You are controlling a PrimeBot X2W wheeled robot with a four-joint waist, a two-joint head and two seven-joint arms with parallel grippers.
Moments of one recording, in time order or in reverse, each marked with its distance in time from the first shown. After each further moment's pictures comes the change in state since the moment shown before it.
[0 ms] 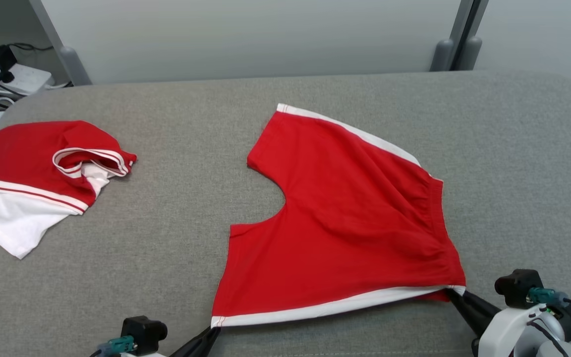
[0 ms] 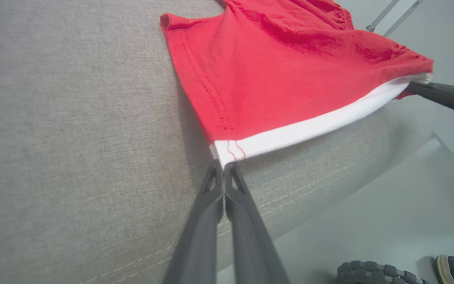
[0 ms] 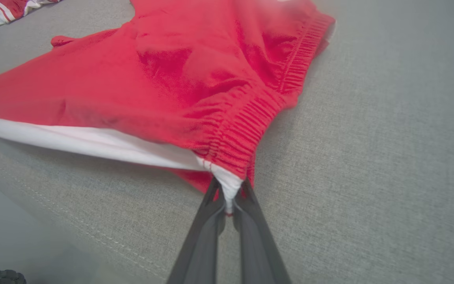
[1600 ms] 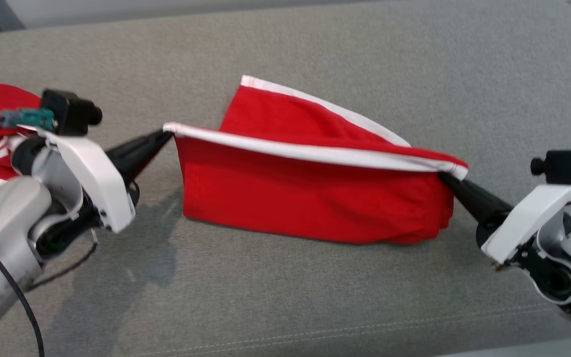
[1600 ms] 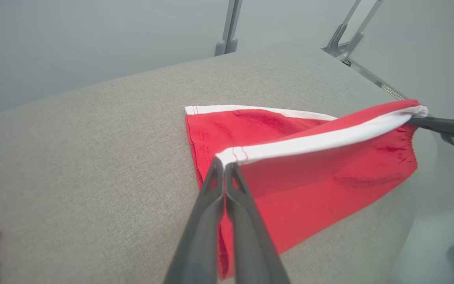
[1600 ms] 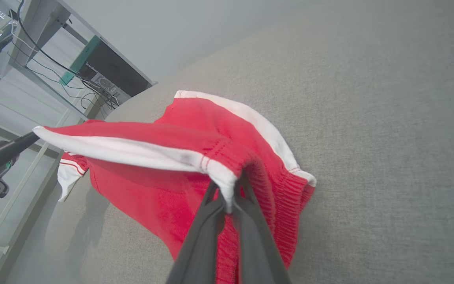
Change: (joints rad) left arm -0.724 0.303 -0.241 -0.189 -0.322 -0.004 0.271; right arm -0.317 -0.140 0.082 -0.279 0.665 0.000 0.121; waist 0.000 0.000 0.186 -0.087
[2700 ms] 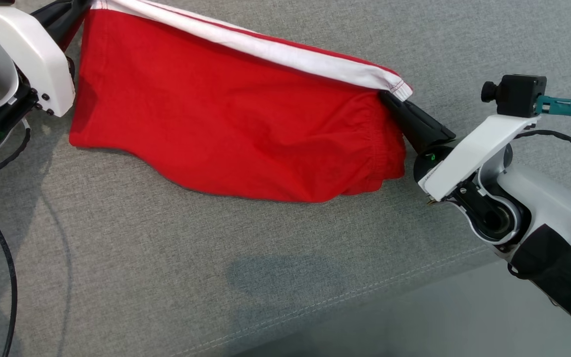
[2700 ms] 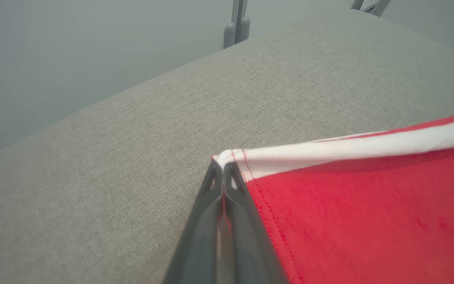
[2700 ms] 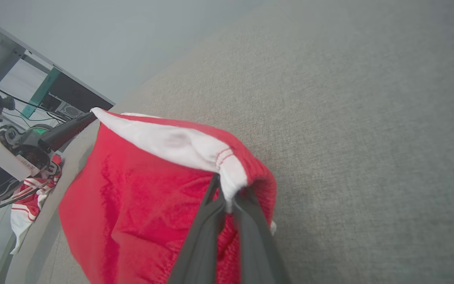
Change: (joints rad) left arm -0.371 -0.064 -0.121 0.329 0.117 0.000 -0.052; right arm -0.254 0.195 0.067 0.065 0.010 0.000 -0.108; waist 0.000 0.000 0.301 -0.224
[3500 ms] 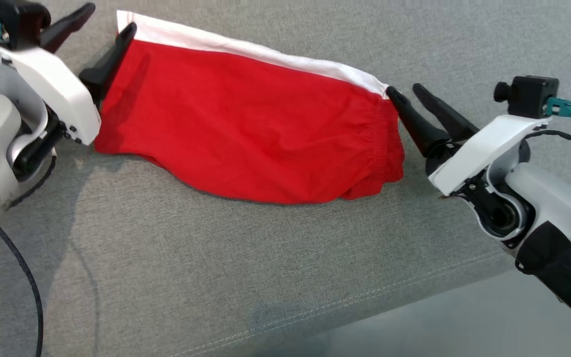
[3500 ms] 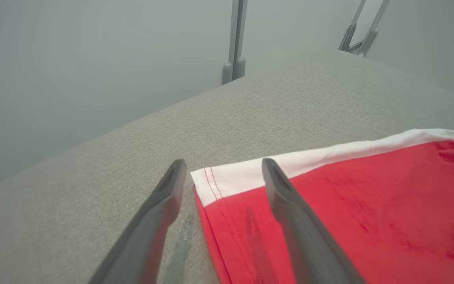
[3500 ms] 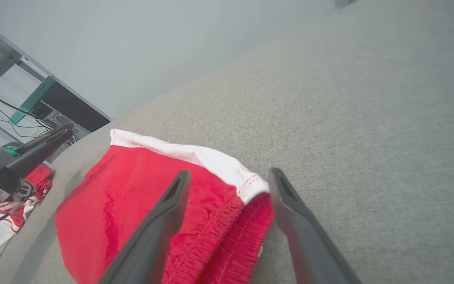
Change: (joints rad) left arm 0.082 -0.049 -0.002 0.034 0.010 0.000 -0.172; right arm -0.019 0.011 0.028 0.102 -0.038 0.000 -0.044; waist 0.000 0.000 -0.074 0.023
